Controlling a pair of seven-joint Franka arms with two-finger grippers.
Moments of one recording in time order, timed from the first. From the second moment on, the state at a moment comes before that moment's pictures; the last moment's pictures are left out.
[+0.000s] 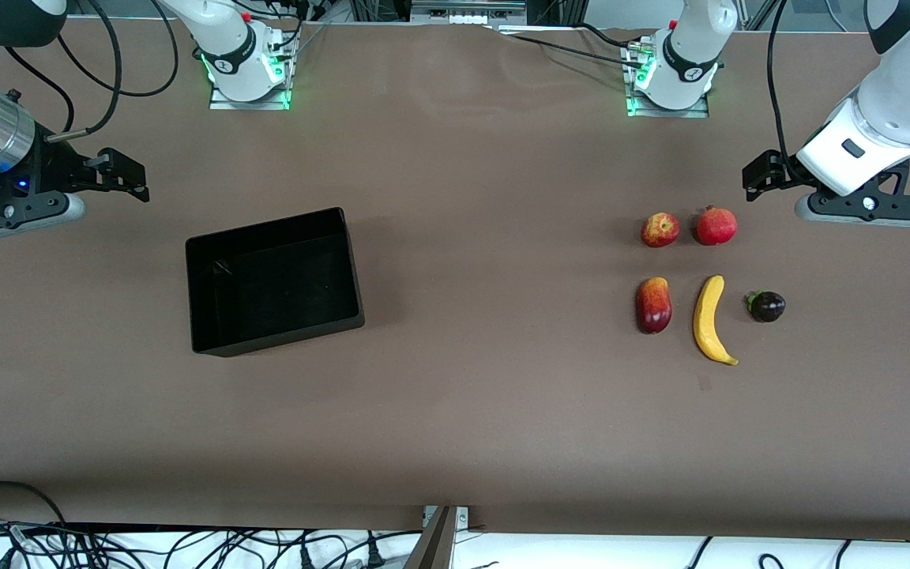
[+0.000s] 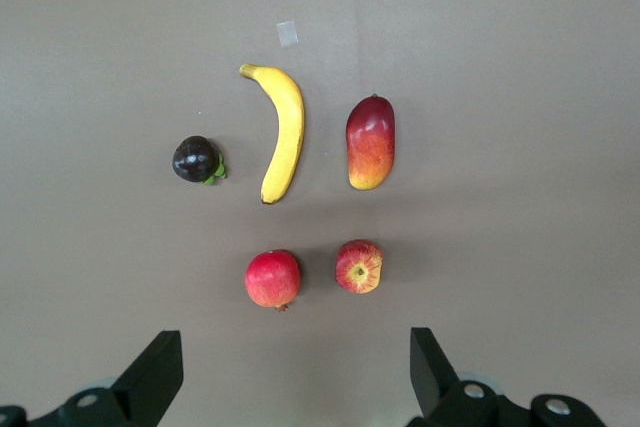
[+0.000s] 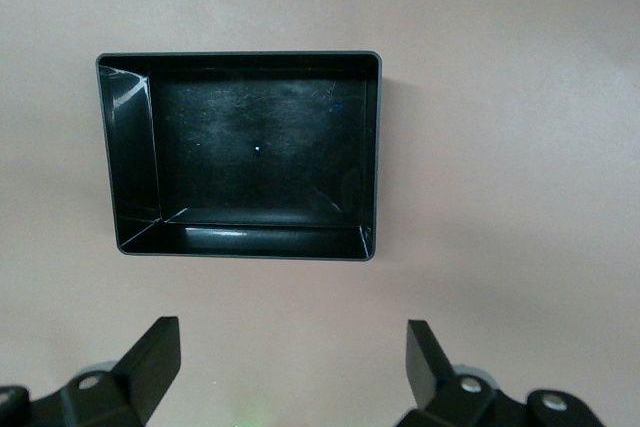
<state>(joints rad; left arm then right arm) -0.04 -0.01 -0.11 -1.69 0.06 1.59 -0.07 0.07 0.05 0.02 -1.61 0.03 1.58 -0.14</state>
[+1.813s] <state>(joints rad) -0.04 0.00 -0.11 -1.69 0.06 1.56 -0.07 0.07 0.05 0.01 -1.61 0.02 1.58 -0.14</state>
